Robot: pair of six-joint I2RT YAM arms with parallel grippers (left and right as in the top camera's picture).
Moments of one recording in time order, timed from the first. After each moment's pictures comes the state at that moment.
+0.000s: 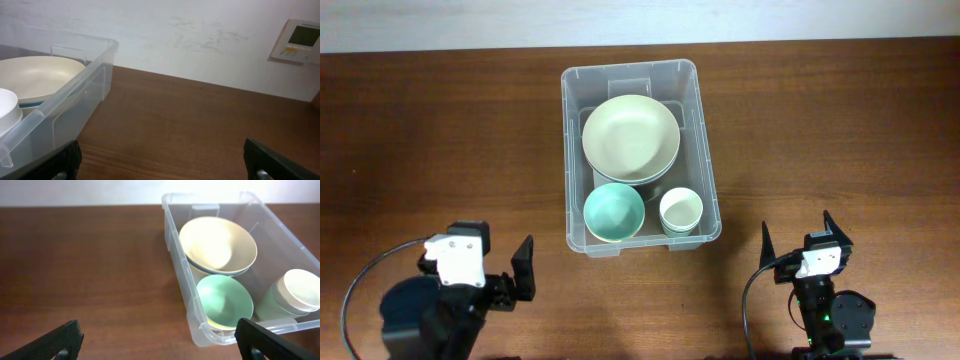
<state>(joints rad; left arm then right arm) 0.10 0.45 0.83 -0.87 0.21 0.03 -0.02 0.01 0.01 -0.06 -0.11 -0.16</state>
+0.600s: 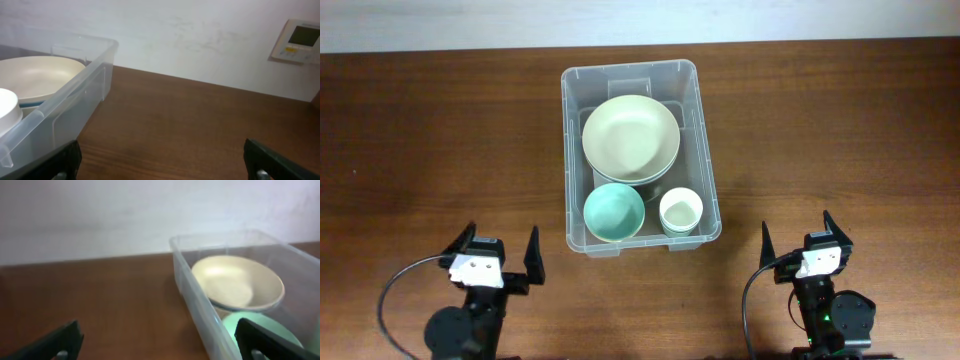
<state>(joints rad) 0.10 0.13 0.29 -0.28 0.19 0.05 -0.02 0.01 0.01 -0.06 -0.11 -0.16</state>
